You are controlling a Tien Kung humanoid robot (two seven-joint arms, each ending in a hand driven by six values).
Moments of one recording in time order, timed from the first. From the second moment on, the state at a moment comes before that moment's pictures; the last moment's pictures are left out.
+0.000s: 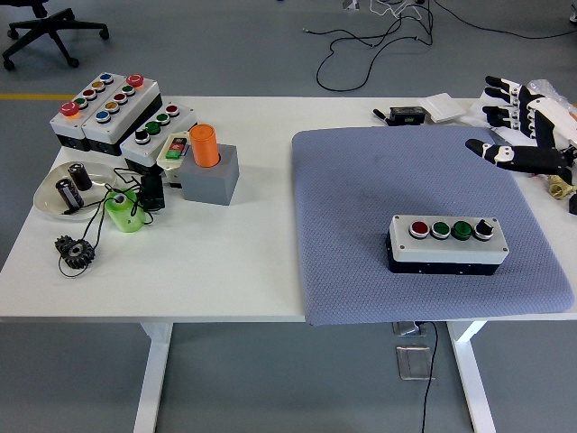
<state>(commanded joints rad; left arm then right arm) -0.09 0.10 -0.28 -0.19 0.18 0.34 0.05 0.52 -0.81 0.94 1.55 -0.79 -0.15 0.05</state>
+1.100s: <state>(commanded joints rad) -0.10 0.10 -0.29 -0.19 0.18 0.34 0.05 0.52 -0.81 0.99 1.53 -0.03 -0.18 0.10</state>
